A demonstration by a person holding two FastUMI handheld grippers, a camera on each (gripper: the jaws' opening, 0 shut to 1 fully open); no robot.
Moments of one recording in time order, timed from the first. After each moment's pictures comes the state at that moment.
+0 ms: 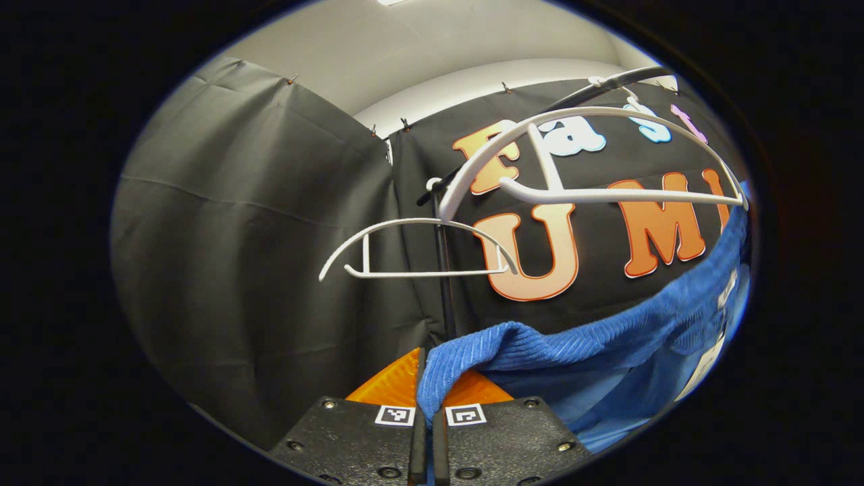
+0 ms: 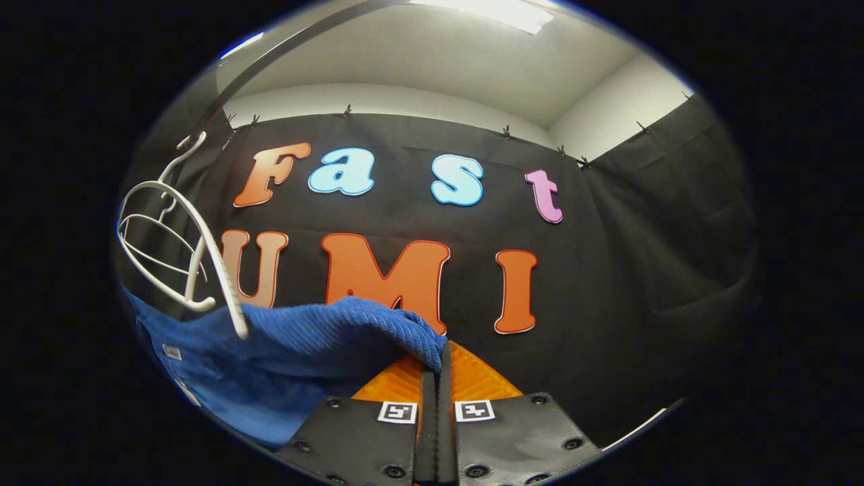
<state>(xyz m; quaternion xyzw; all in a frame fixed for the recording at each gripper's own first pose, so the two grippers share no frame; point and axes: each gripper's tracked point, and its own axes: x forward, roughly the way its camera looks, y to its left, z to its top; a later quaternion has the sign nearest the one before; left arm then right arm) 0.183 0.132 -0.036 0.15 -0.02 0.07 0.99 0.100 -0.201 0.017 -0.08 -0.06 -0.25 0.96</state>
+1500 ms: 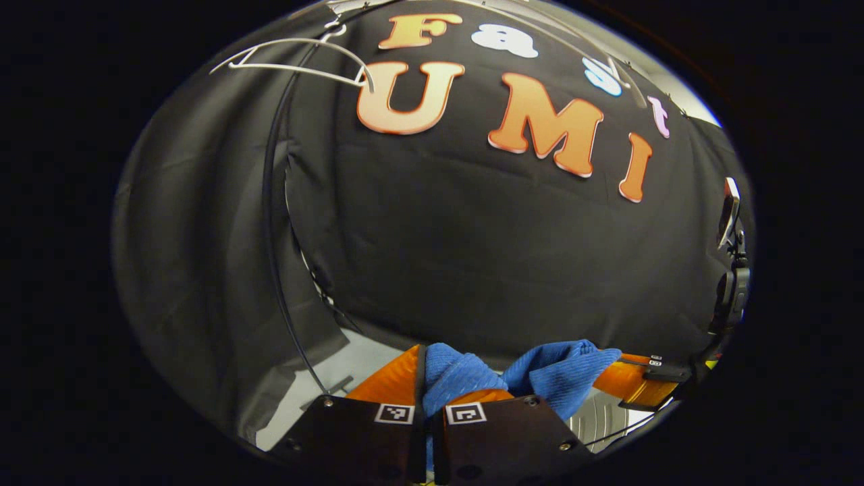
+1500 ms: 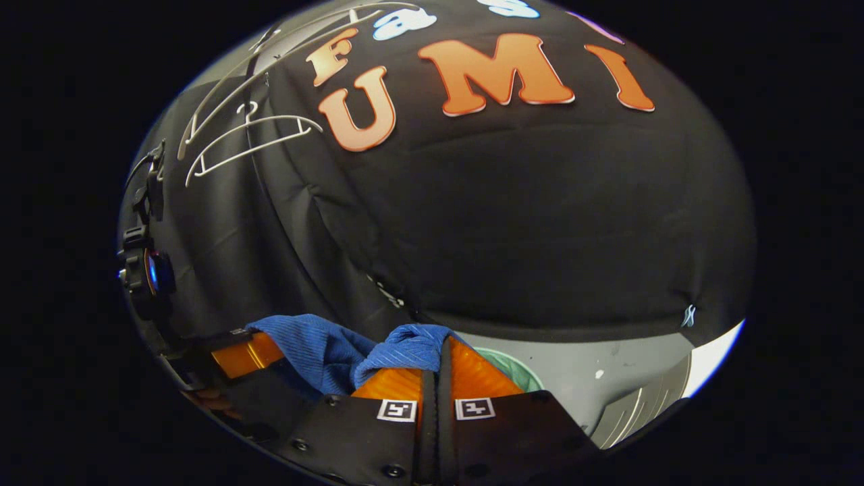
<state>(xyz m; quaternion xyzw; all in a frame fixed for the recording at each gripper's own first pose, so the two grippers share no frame) 0.050 -0.063 -0.305 -0.02 0.33 -0.14 0.93 0.039 -0.001 -0.322 0.14 0.32 0.01 0.94</state>
